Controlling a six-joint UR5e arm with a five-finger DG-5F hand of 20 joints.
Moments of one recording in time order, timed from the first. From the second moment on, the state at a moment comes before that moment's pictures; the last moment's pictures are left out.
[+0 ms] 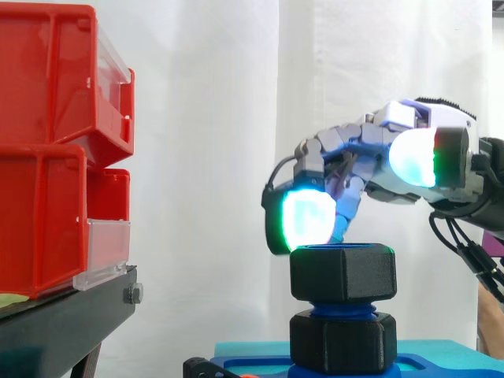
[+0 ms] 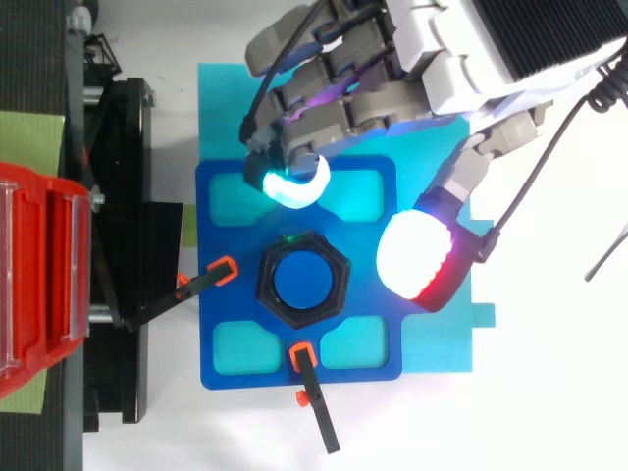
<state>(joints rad) -0.11 -2.31 -1.20 -2.41 -2.17 -1.19</state>
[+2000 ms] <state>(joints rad) -0.08 -2.37 -1.20 -2.35 -2.15 -1.13</state>
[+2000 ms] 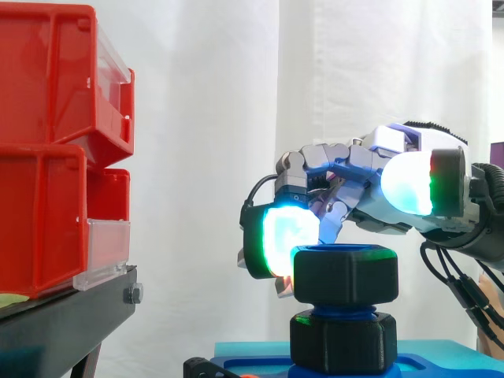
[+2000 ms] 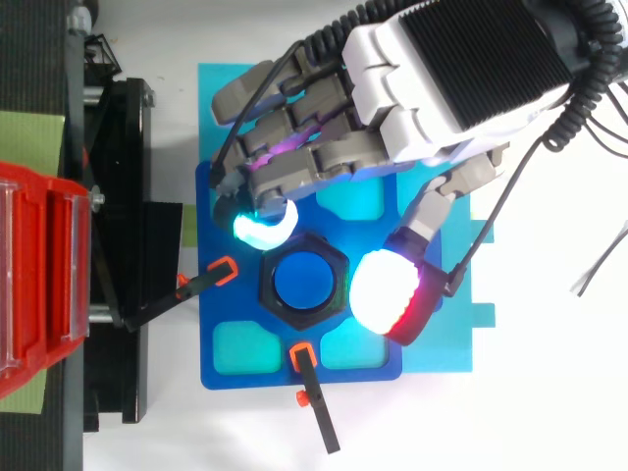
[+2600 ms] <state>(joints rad) -0.11 -2.37 -1.19 -2.34 -2.18 -1.13</state>
